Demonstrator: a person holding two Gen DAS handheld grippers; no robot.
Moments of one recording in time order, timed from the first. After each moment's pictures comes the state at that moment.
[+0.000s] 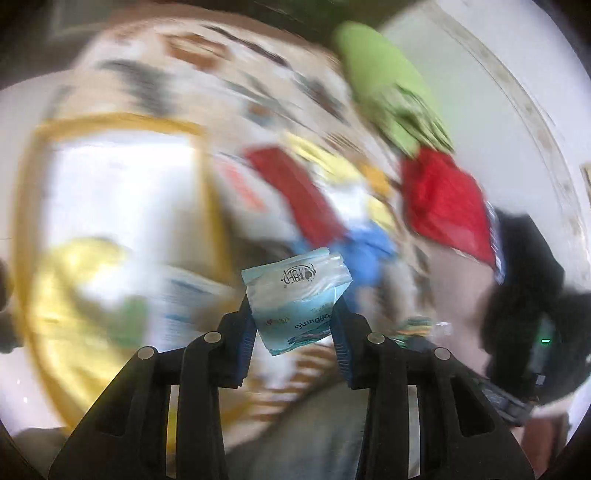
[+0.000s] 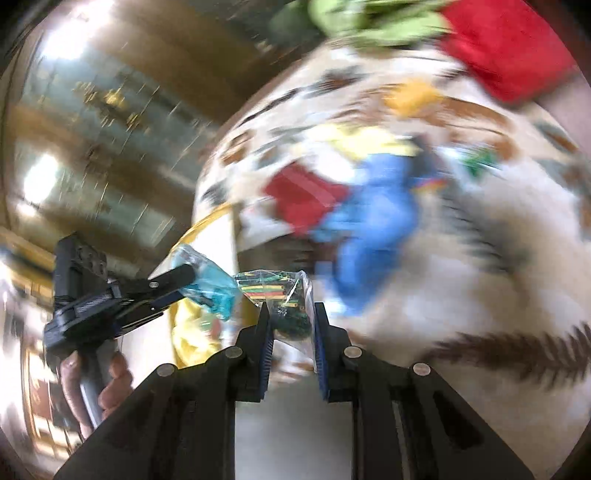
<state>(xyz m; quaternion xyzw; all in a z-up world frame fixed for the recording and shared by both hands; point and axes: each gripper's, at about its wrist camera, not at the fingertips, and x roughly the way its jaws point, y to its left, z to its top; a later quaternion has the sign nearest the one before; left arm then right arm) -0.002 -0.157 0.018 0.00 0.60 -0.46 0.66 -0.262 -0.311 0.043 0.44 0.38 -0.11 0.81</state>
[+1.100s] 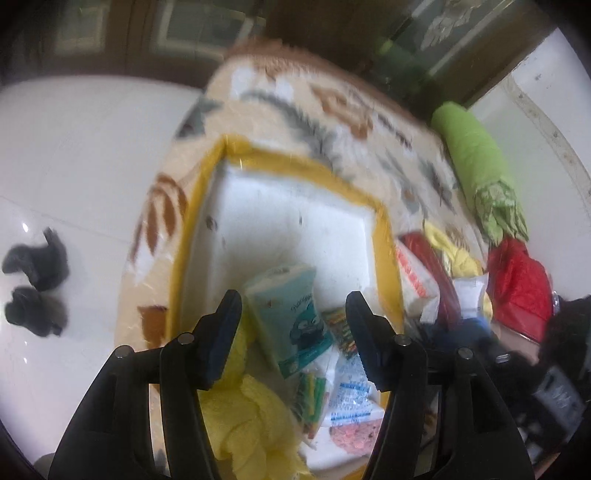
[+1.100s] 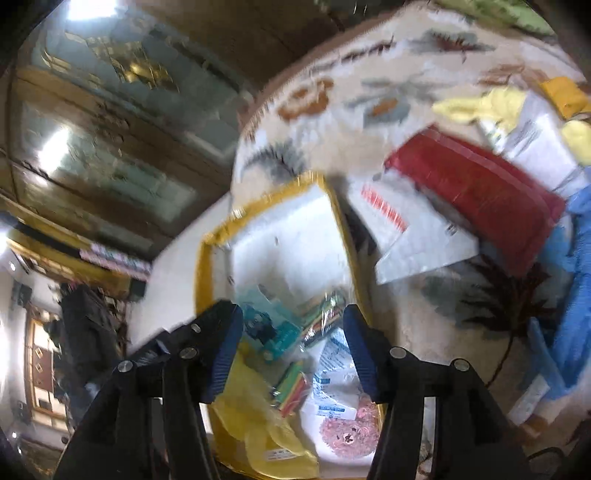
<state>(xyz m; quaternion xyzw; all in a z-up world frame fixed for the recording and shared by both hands) 0.055 -0.082 -0.025 -0.05 0.52 -0.33 0.79 -0.138 -0.268 0.002 0.45 0.35 -0.08 0.82</state>
